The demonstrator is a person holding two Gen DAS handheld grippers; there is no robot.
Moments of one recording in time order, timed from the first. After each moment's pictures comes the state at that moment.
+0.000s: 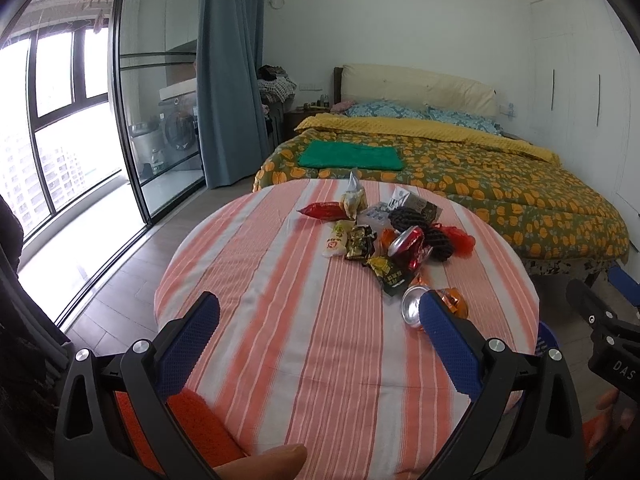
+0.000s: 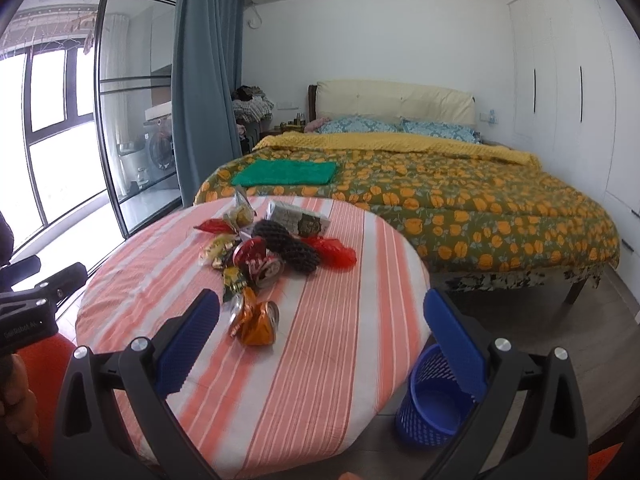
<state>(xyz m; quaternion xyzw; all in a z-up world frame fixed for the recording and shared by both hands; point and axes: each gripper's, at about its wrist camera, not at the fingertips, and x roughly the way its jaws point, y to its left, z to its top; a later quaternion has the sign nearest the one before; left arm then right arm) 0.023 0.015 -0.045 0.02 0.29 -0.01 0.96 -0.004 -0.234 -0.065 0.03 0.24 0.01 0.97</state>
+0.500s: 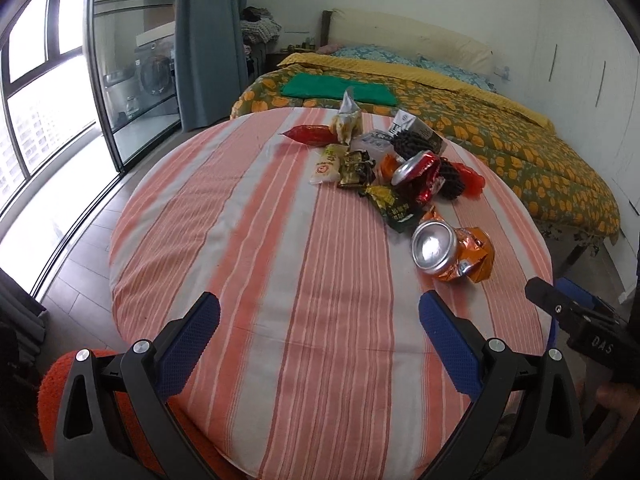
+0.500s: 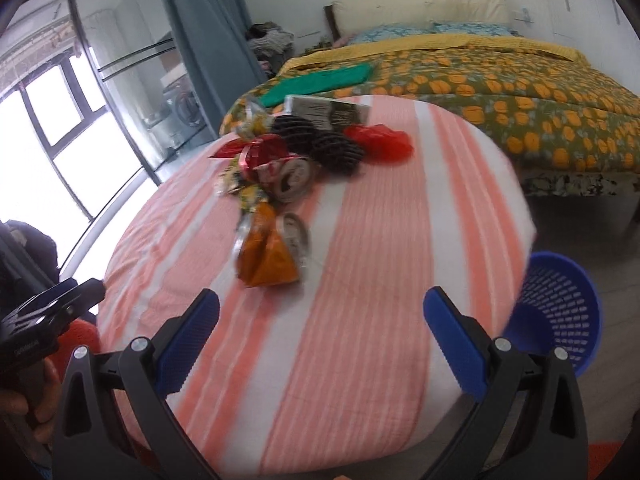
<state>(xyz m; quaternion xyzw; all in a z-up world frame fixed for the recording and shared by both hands) 0.060 0.024 -0.107 0.00 0.38 -0.05 0.92 0.050 -0.252 -0.145 0.14 0.36 0.08 0.92</state>
